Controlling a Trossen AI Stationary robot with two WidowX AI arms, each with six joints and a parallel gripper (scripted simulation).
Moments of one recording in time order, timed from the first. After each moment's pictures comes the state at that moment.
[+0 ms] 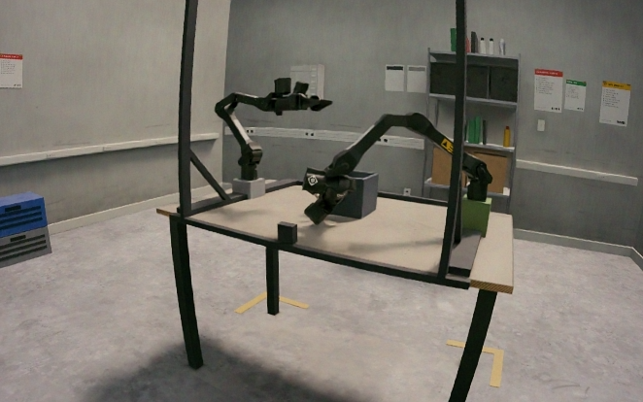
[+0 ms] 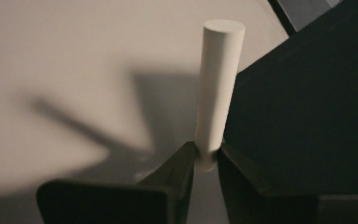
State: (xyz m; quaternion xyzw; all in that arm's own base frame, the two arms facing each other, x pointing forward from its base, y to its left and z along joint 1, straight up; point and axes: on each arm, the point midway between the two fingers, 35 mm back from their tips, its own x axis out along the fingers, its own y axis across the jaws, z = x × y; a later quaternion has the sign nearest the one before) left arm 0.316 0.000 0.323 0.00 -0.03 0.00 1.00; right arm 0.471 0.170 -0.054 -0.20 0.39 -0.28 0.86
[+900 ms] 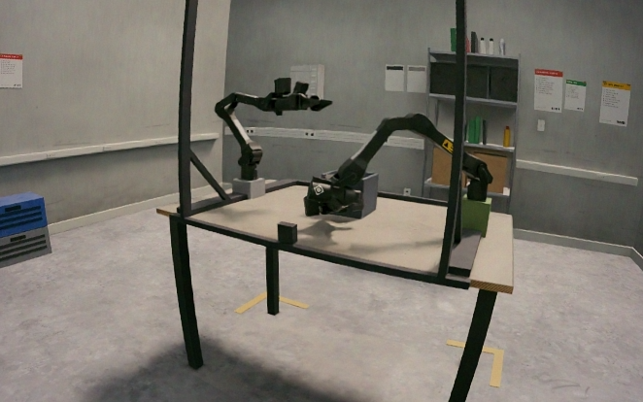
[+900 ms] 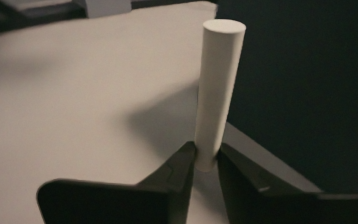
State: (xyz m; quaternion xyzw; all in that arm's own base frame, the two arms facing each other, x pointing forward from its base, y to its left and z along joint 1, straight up) left arm 0.316 0.000 0.323 0.00 -0.03 0.00 1.00; right arm 0.458 0.178 -0.056 0.05 0.21 -0.38 0.90
